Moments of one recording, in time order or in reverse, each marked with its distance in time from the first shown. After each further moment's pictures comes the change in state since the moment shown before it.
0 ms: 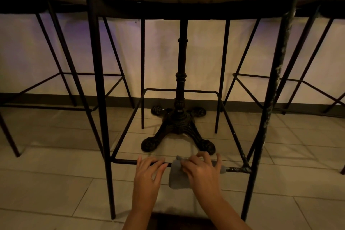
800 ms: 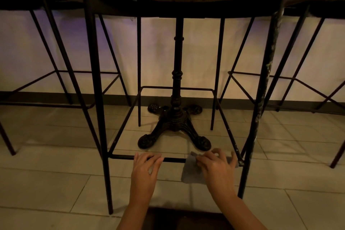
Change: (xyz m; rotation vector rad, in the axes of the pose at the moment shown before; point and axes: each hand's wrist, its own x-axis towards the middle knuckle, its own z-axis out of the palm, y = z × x) left_hand -0.002 0.008 -0.003 -0.042 -0.041 -0.105; right_hand -0.013 0.037 -0.021 -0.097 0.055 0.065
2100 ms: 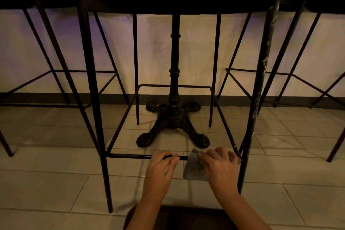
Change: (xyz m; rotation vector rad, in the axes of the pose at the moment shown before) left_hand -0.003 0.033 0.015 -0.074 -0.125 0.135; right_hand -0.006 0.012 0.004 -0.021 0.049 -0.018
